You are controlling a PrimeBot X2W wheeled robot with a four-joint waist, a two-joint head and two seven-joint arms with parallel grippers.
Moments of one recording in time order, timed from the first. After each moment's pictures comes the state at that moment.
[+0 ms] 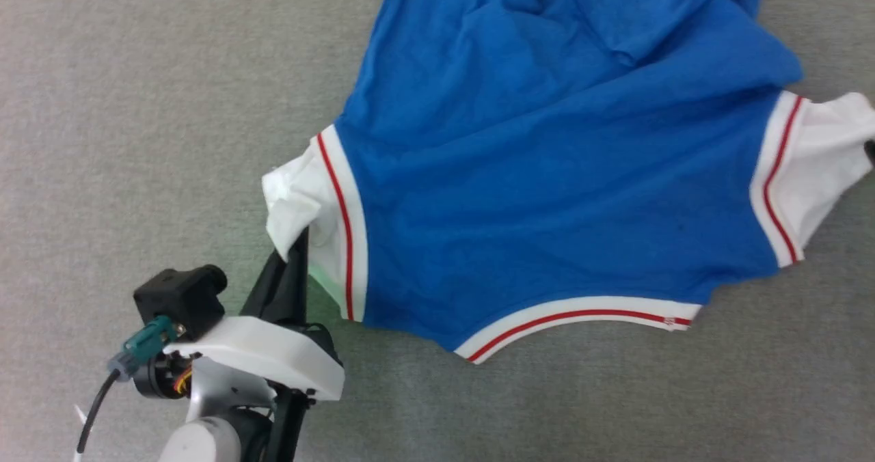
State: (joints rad) left arm -0.05 0.15 -0.19 -0.32 -0.42 0.18 0.19; right arm -0.28 -0.79 0.04 -0.08 0.54 0.13 0.39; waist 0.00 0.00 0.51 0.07
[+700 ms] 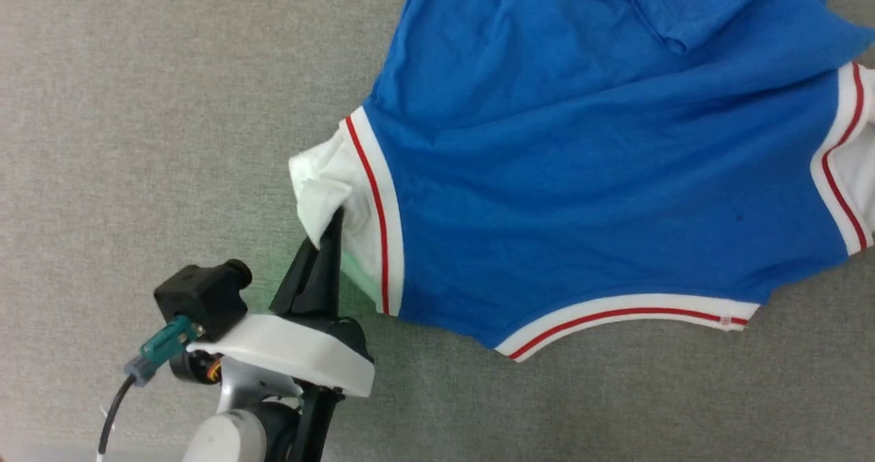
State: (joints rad) left arm -0.07 0.10 -0.24 -0.31 -0.45 0.16 0.13; right arm -0.43 -0.86 0.22 0.09 0.69 0.13 0.30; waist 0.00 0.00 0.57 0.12
